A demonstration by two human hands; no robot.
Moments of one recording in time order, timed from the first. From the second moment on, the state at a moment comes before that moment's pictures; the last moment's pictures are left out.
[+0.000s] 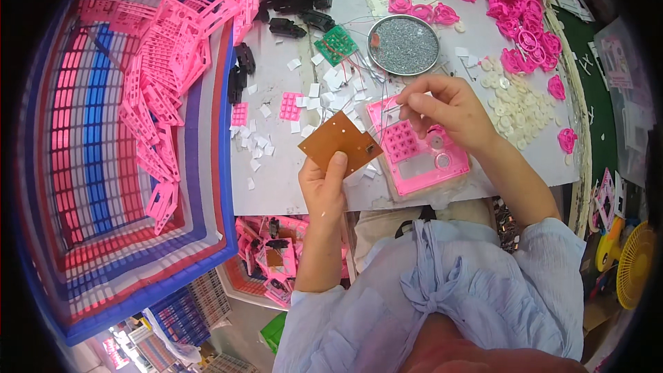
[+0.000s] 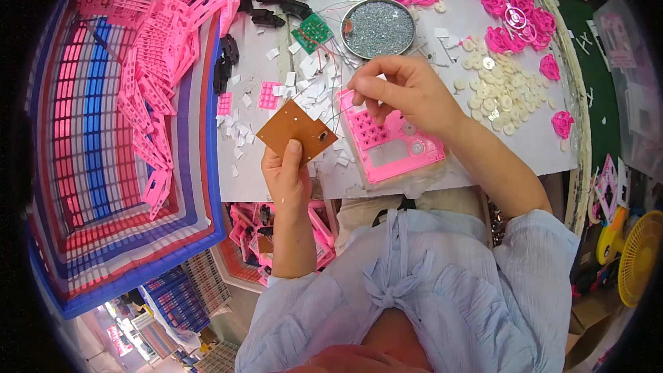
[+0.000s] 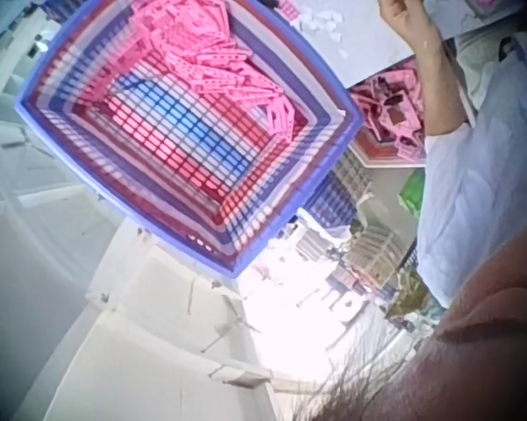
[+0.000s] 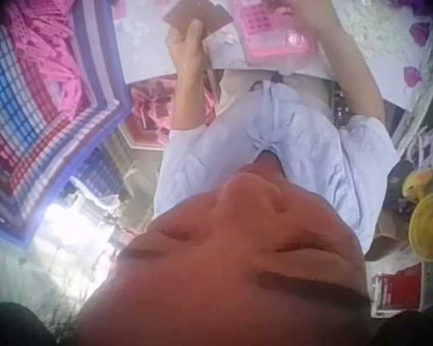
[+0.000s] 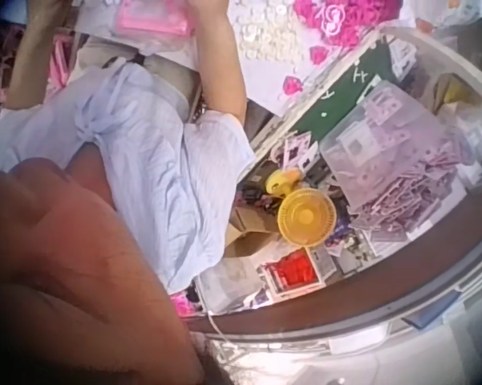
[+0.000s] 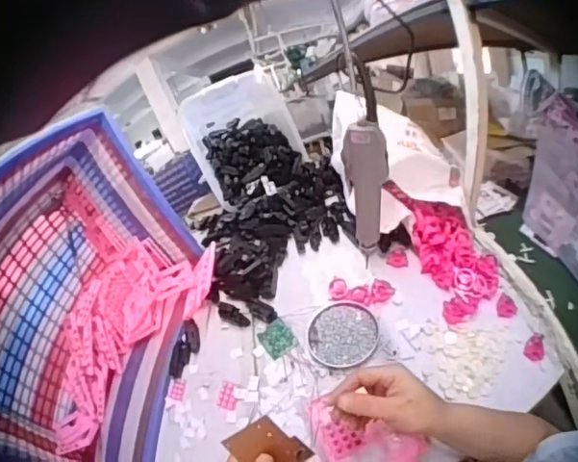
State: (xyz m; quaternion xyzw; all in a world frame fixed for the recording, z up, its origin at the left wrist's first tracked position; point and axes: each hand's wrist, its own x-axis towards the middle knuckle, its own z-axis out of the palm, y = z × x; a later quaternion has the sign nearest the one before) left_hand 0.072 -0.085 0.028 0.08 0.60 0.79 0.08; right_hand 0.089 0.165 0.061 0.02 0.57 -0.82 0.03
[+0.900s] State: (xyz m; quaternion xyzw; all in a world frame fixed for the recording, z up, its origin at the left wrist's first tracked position) left_hand 0.071 -0.083 0.041 0.14 0.50 0.84 0.14; right_hand 0.076 0.144 0.066 -0.05 0.48 -0.85 0.21
